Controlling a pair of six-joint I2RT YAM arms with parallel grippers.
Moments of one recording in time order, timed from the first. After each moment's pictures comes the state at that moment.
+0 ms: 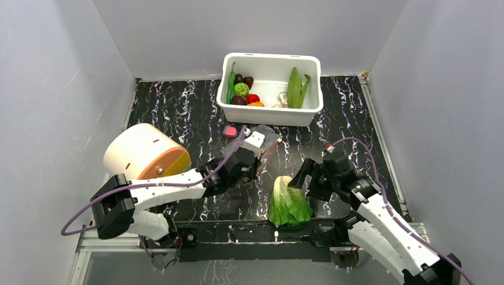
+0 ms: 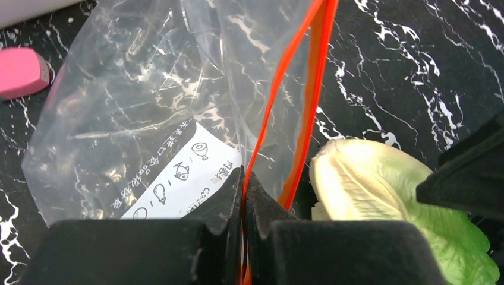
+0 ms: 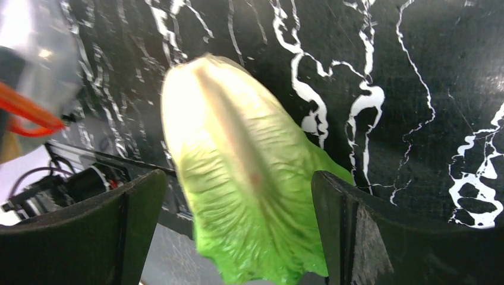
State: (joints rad) left arm -1.12 1.36 0.82 -0.03 -0.42 -0.32; right arm 0.46 0.68 0.55 -0.74 -0.20 0.85
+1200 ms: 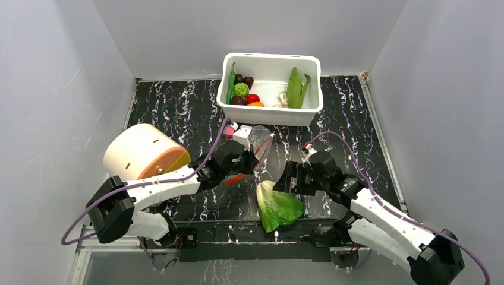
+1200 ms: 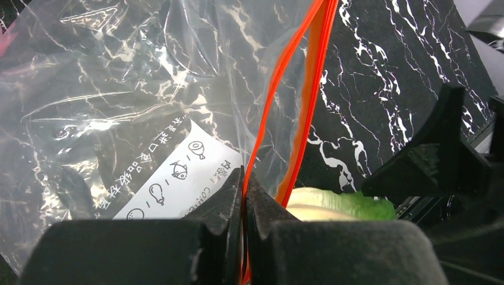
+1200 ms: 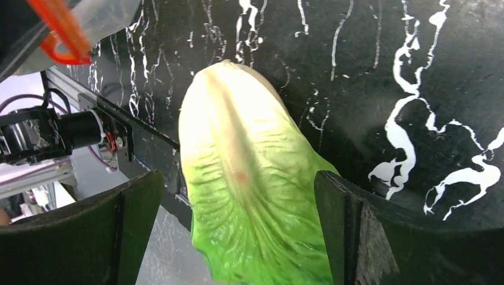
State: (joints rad) left arm -0.95 1.32 0.76 0.01 -0.16 -0.50; right arm 0.61 0.80 0.45 -0.39 -0.32 0.76
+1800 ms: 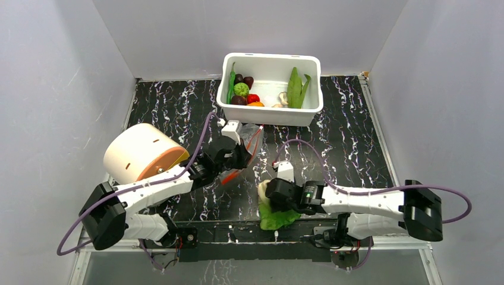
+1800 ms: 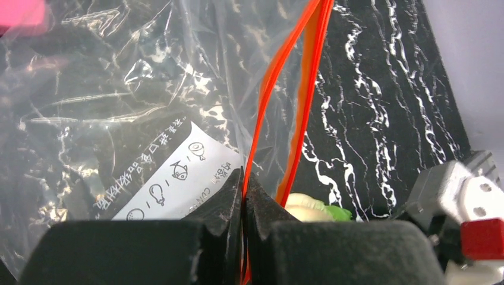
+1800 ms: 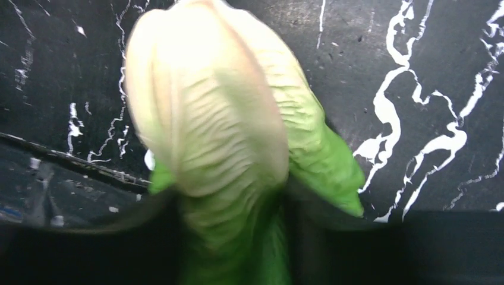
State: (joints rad) left arm -0.89 1.26 0.76 -0.06 -0.19 -0.62; right arm 1.23 1.18 0.65 -0.56 0.38 0.89
